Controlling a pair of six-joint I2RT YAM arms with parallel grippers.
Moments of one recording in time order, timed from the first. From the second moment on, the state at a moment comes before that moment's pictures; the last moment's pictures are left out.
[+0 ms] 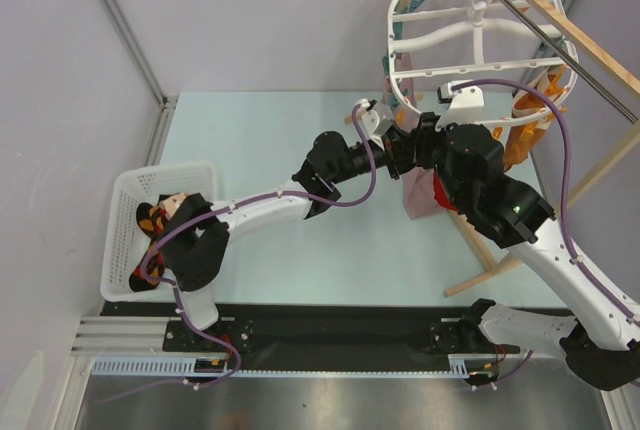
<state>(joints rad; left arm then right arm) -0.90 1.80 1.33 0.80 0.42 -0.29 0.75 1.06 1.37 -0.50 0.58 0.18</state>
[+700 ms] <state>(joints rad) -0.77 1.50 1.03 0.89 0.47 -0.30 0.70 1.09 1.37 -0.50 0.56 0.20</state>
